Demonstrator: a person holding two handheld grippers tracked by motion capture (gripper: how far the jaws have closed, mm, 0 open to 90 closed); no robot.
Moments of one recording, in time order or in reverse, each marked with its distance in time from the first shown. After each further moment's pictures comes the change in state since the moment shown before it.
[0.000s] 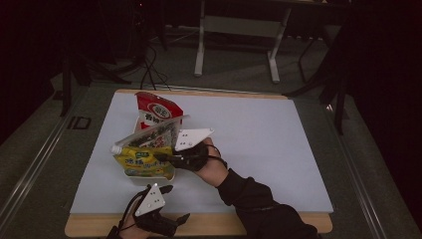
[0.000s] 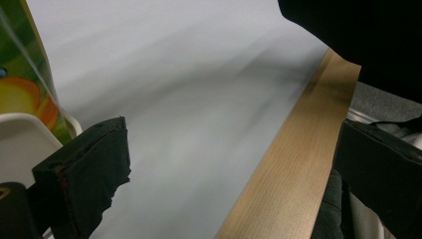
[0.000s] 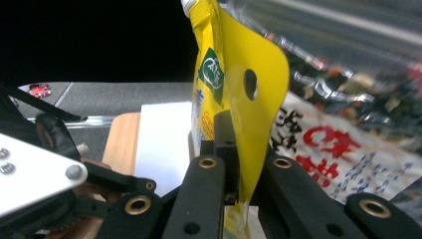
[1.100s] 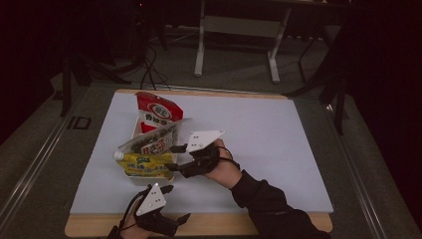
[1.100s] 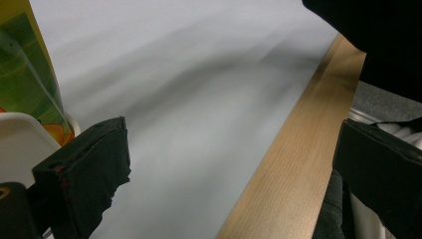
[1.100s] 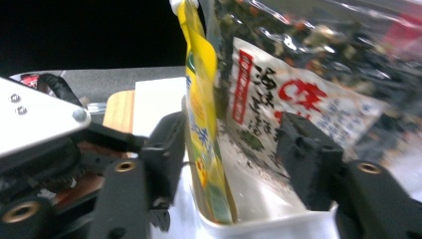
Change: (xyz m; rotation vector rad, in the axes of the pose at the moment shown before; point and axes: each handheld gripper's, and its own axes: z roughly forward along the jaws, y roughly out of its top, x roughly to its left) left arm 0.000 0.000 0.002 0.004 -0.001 -0.002; right arm -0.003 -0.015 -0.024 0.062 -0.030 0.033
